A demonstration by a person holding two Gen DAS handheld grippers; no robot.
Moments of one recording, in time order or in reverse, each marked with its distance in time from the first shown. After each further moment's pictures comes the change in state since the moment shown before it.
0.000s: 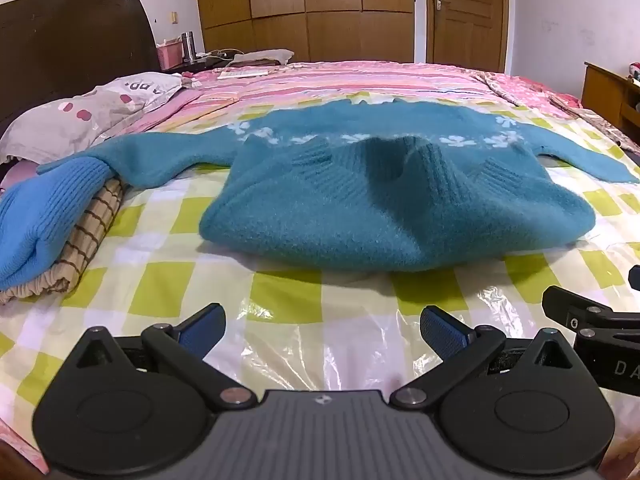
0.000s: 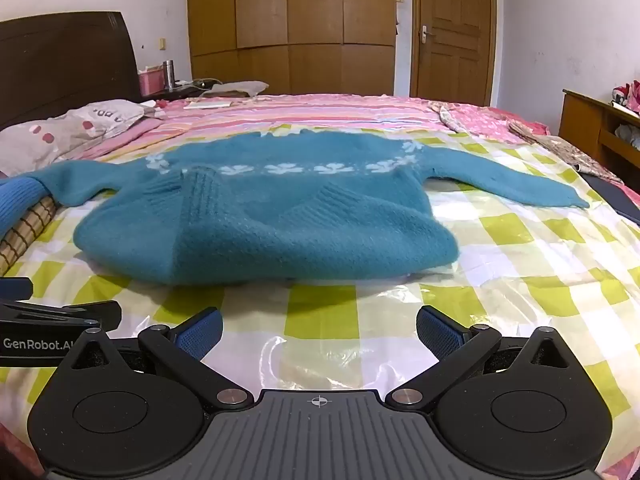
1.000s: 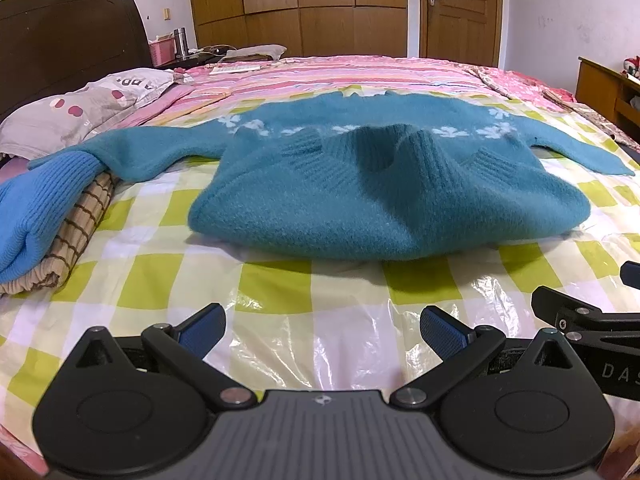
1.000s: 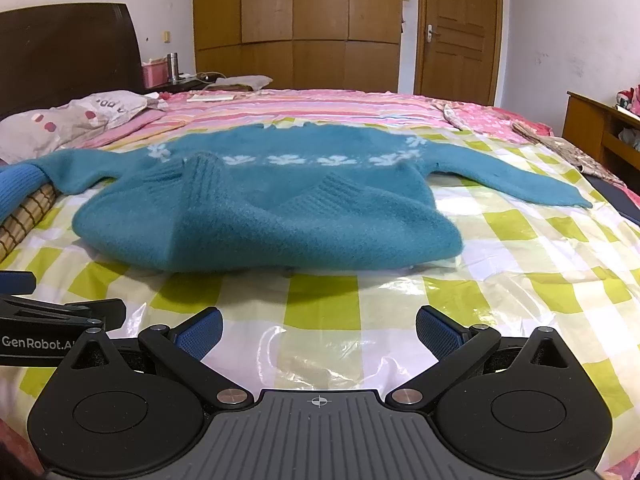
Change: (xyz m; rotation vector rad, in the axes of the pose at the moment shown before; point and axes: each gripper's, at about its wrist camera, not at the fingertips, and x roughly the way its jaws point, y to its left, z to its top) left arm 0.005 -0.003 -0.007 0.011 0.011 -0.014; right arm 0.005 0.001 -0.007 -0.025 0.012 -0.002
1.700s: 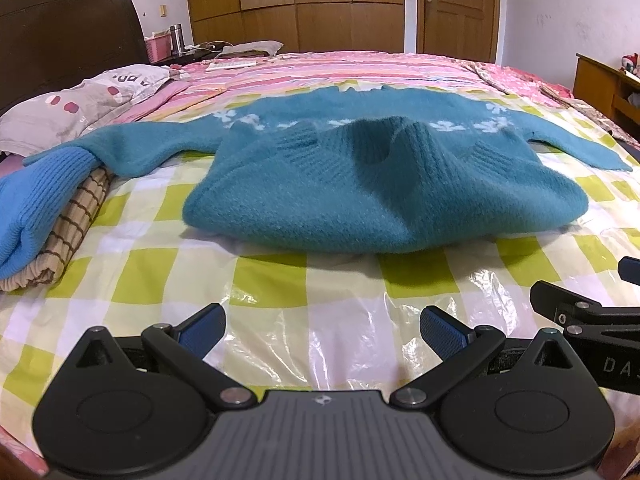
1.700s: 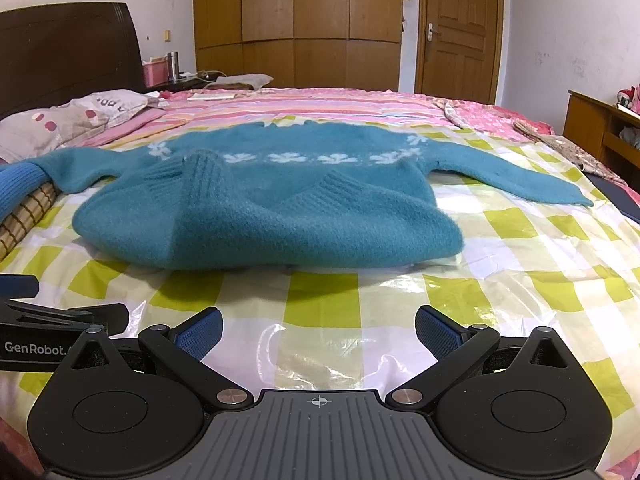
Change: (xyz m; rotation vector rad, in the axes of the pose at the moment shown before) left arm 0.003 -0.002 -0.002 0.005 0.014 -0.009; right arm 0.001 0.000 -0.001 0.002 0.005 0.002
